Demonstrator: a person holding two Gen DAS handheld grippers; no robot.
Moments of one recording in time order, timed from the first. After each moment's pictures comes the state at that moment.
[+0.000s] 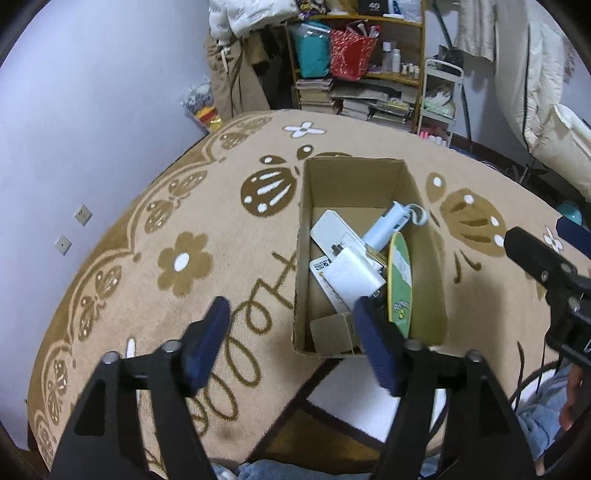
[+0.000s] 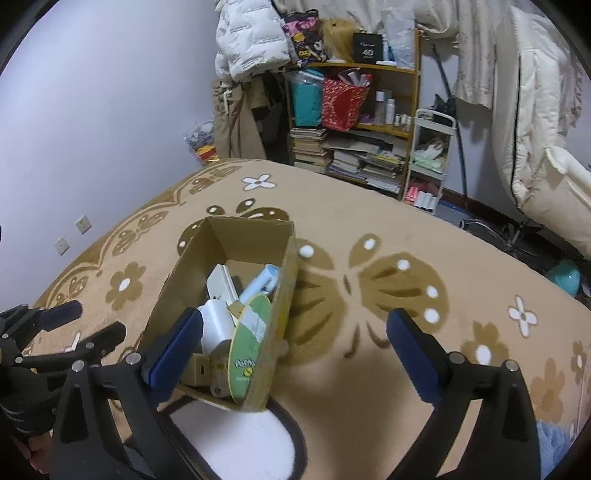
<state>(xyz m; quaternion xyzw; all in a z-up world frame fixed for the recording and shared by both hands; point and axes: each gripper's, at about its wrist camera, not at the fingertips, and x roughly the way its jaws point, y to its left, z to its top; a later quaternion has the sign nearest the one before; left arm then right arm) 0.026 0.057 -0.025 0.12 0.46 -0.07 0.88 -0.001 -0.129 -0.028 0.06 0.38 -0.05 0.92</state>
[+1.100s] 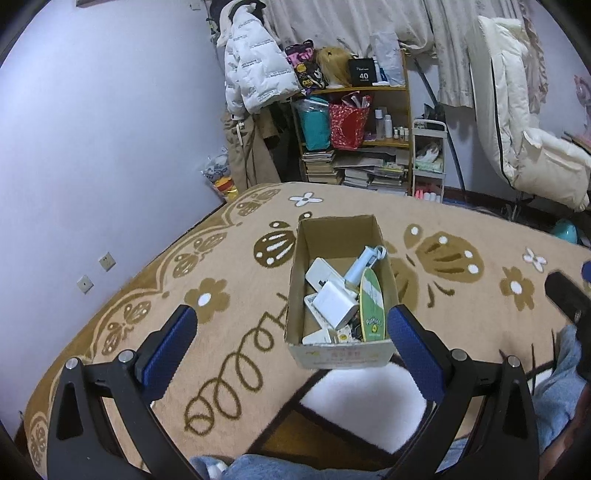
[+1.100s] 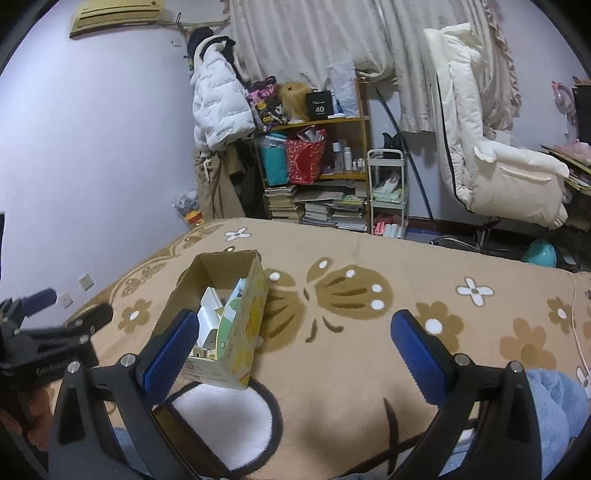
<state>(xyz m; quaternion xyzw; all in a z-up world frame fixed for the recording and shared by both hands) -0.082 0.046 0.018 0.13 0.31 -0.06 0.94 -0.132 -0.162 -0.011 0.10 0.26 -0.10 0.96</state>
